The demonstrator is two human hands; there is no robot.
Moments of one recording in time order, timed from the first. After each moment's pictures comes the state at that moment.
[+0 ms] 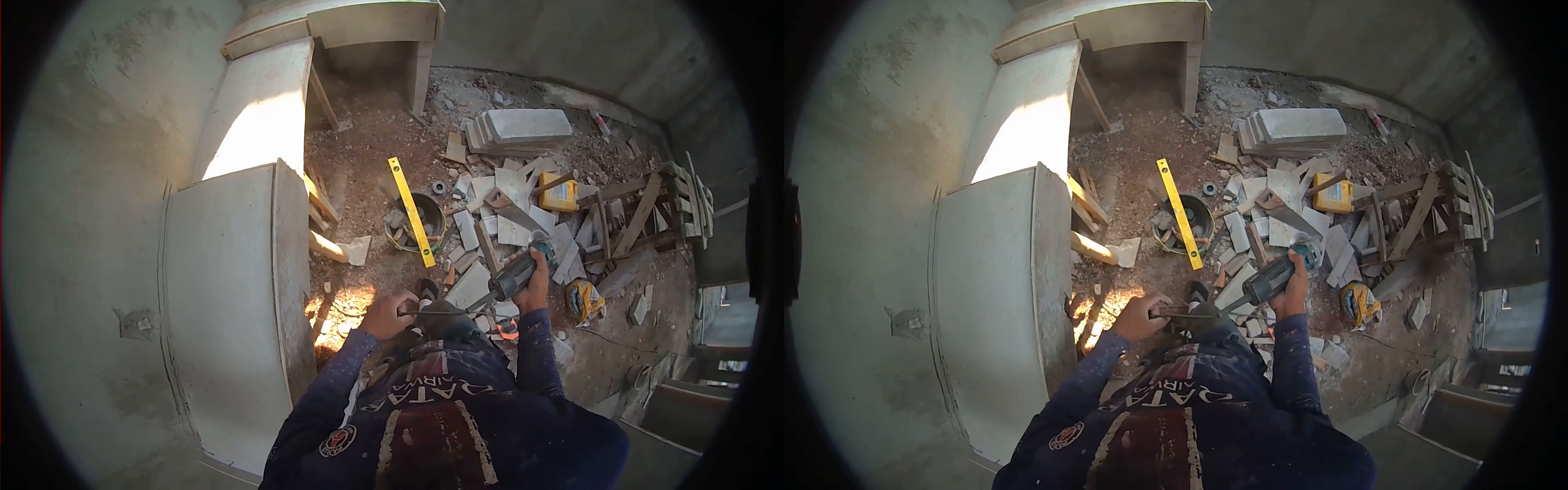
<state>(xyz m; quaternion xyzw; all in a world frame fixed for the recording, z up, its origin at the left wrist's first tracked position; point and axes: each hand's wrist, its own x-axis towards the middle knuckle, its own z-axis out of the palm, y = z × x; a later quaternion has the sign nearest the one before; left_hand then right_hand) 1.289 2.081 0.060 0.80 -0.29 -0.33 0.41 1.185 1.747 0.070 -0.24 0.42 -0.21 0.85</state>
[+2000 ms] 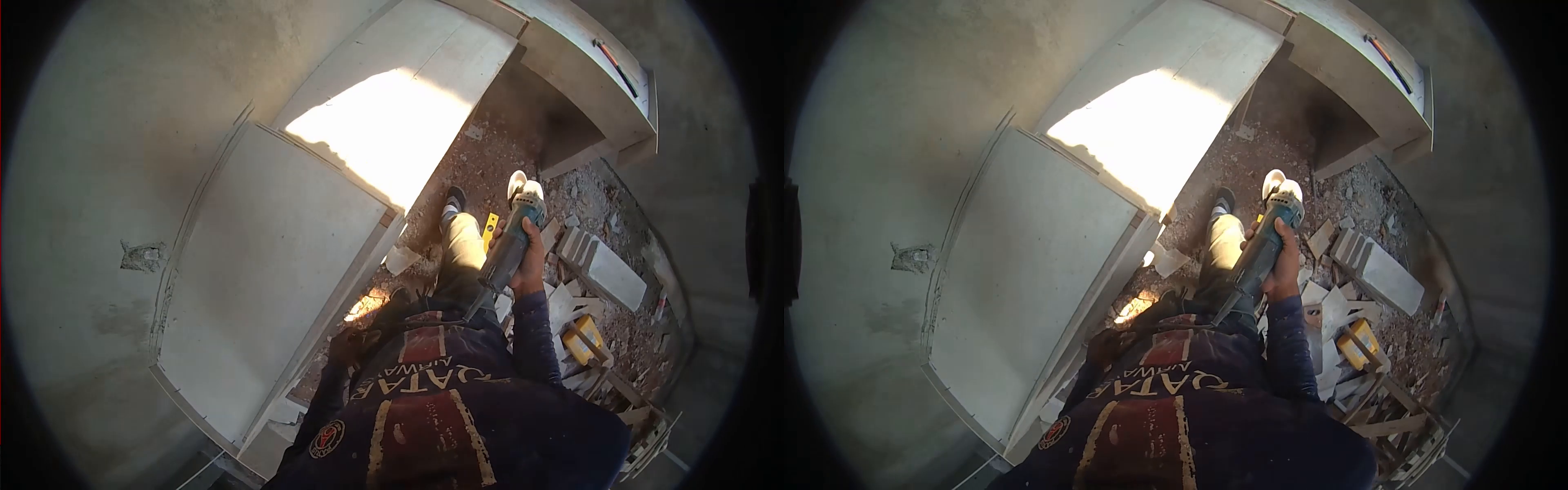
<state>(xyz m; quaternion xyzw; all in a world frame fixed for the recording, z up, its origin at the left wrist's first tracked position) 1.322 2.179 -0.042 0.85 0.24 -0.20 0.43 1.632 1.841 0.075 -0.34 0.23 0.20 0.89</state>
